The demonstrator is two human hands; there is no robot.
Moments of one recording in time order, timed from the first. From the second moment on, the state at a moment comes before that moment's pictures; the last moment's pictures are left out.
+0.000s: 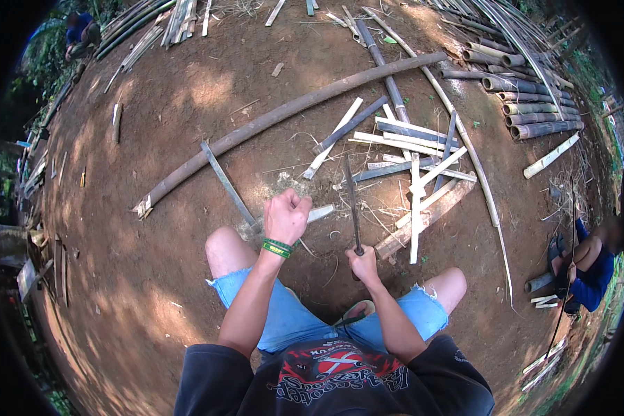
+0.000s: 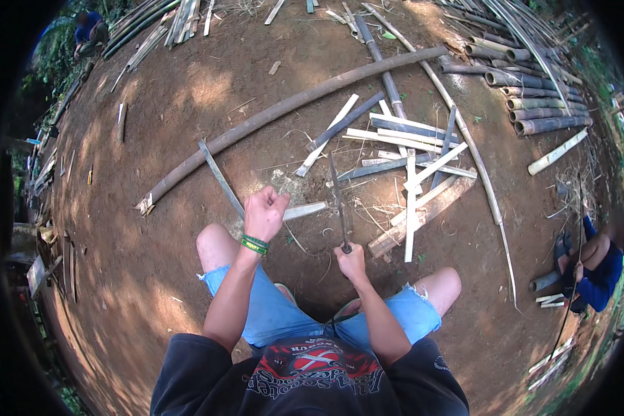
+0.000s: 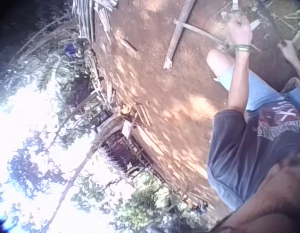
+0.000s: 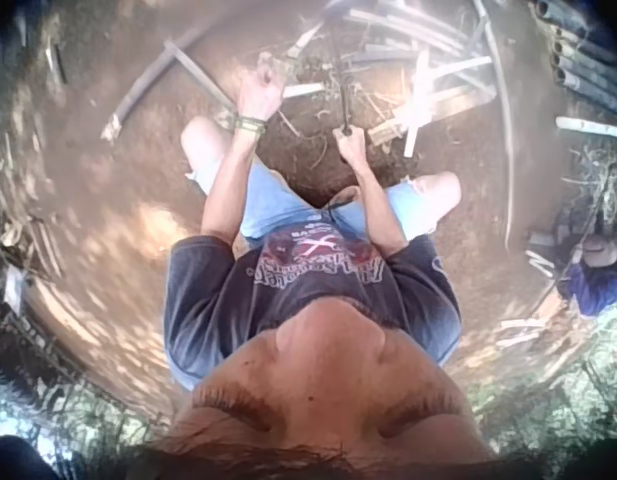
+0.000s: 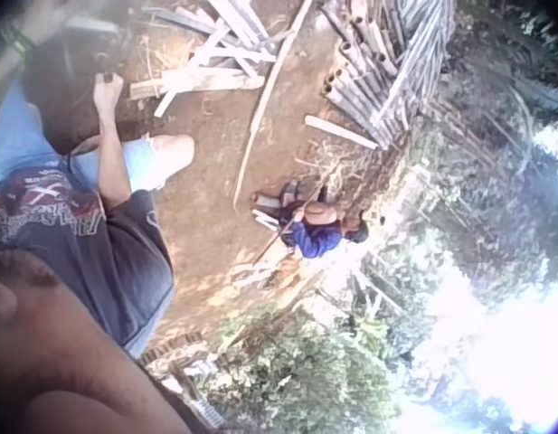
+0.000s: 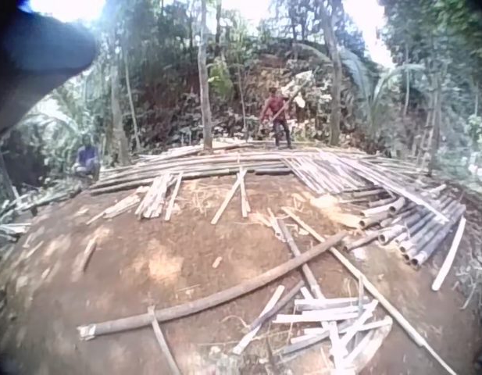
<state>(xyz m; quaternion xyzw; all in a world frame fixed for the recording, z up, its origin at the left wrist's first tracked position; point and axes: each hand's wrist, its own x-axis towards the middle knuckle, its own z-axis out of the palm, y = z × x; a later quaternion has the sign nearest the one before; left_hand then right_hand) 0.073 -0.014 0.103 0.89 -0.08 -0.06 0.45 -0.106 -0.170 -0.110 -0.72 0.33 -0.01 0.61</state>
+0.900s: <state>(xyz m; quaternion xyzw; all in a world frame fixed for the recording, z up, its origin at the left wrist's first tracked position) -0.040 0.071 0.073 0.59 -0.05 -0.45 0.67 -0.015 -0.158 0.014 -0.48 0.33 -0.14 0.80</state>
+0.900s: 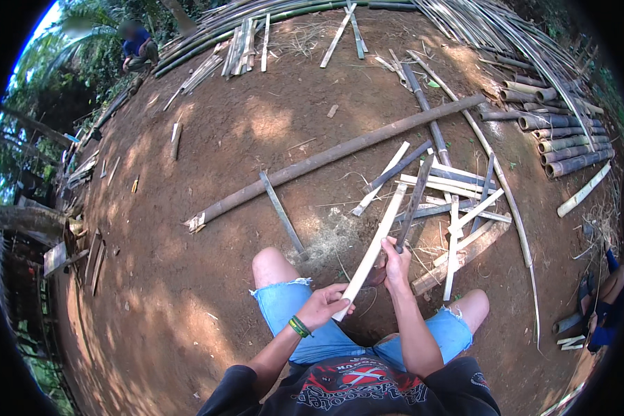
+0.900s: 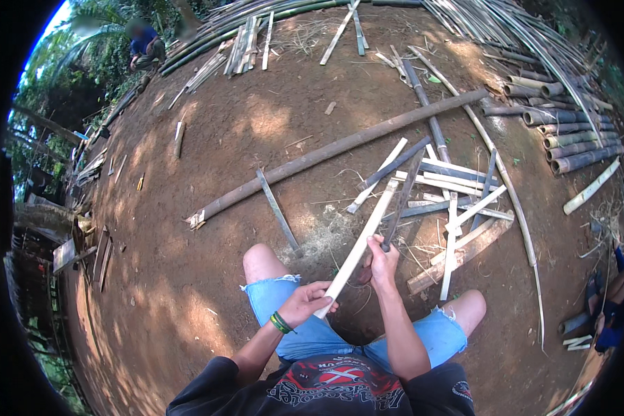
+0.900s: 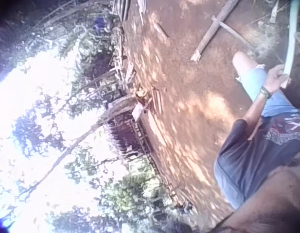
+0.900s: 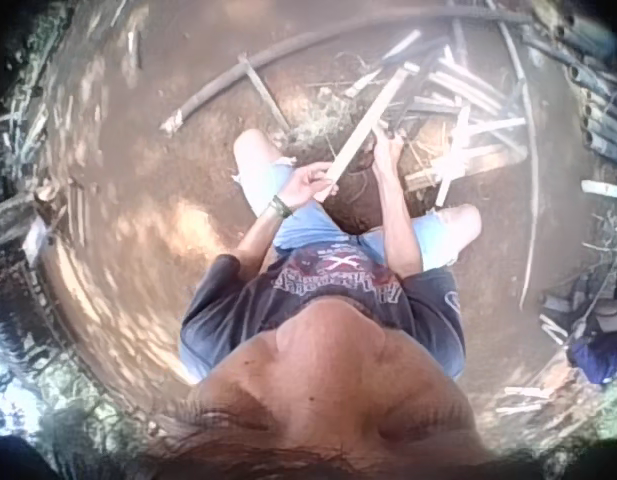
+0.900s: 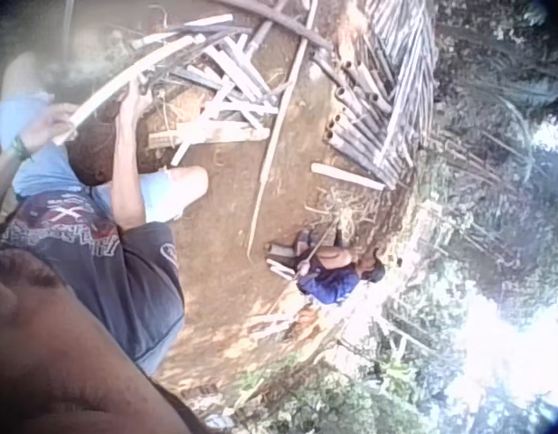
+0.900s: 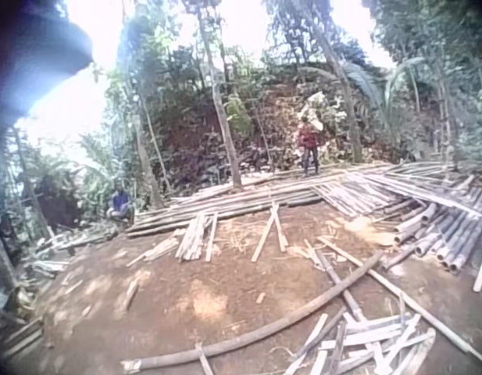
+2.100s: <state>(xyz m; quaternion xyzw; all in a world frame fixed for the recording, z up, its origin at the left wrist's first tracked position) -0.049 0.094 0.133 0.85 -0.20 -0.13 0.46 0.067 -0.255 0.089 -0.65 0.26 -0.26 0.66</state>
